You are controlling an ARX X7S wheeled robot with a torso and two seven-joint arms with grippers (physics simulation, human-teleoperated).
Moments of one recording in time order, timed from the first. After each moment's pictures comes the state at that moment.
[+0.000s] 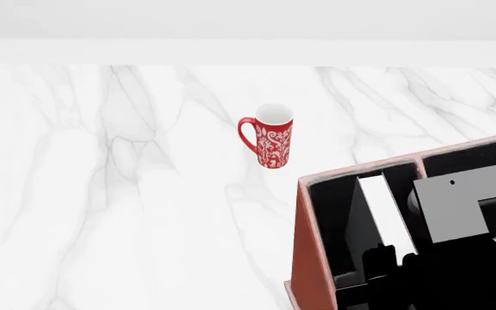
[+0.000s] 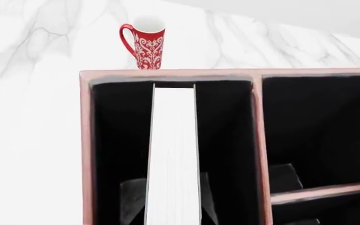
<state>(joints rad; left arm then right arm) 0.41 -0.48 0.09 0.82 -0.35 -0.18 -0.50 0.73 0.80 -0.28 -0.28 1.30 1.19 0.53</state>
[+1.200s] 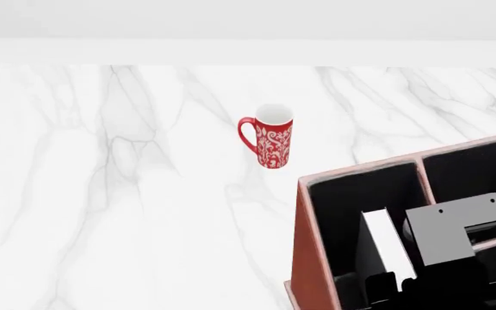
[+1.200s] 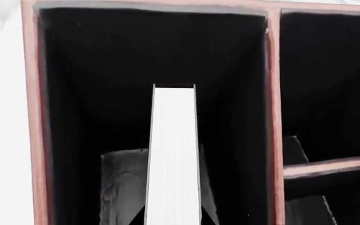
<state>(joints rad) 0.41 -0.50 0.10 0.82 -0.35 -0.17 -0.52 0.69 0.79 -0.41 -0.16 1.14 1.10 0.41</state>
